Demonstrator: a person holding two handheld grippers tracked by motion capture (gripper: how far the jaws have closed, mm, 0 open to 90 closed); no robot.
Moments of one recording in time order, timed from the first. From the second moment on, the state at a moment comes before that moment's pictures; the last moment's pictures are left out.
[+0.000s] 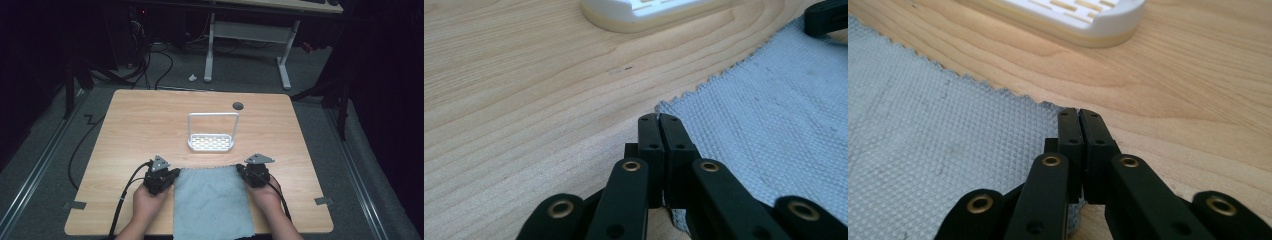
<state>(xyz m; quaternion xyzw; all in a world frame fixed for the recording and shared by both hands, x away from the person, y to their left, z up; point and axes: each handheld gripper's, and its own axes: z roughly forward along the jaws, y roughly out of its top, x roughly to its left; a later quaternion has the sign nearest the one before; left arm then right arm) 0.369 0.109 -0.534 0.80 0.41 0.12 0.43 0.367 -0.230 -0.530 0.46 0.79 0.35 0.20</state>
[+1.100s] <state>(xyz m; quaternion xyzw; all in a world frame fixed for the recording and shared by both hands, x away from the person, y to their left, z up) 0.318 0.122 -0.457 0.72 0.33 0.21 0.57 0.298 -0.231 -0.446 0.39 0.69 0.52 0.32</state>
